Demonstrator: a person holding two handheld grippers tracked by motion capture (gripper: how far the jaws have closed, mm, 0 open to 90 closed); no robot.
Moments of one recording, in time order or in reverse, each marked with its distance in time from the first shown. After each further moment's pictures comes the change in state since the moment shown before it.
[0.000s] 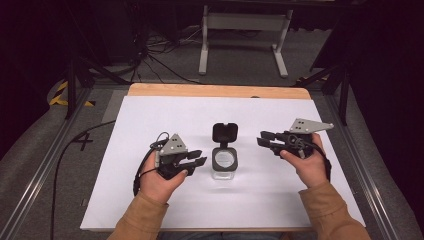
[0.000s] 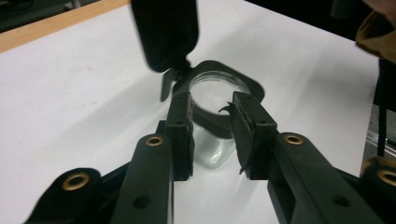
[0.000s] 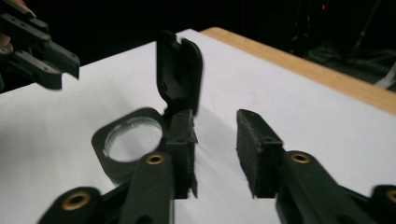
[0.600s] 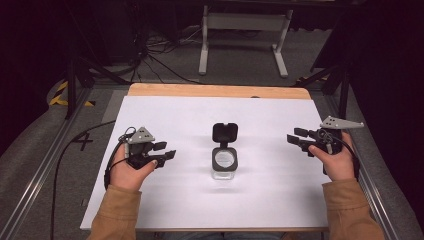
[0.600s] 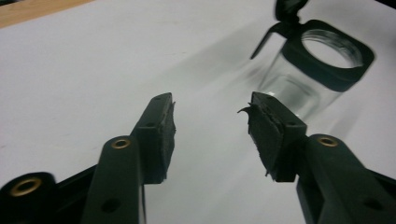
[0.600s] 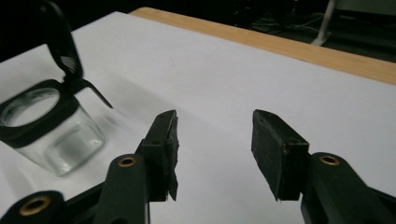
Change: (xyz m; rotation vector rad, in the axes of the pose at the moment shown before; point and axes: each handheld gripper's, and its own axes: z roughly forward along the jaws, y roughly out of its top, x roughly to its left) left arm 0.071 -0.033 -0.030 0.053 0.153 -0.097; right arm -0.061 -0.036 -0.047 0.051 -0.203 0.125
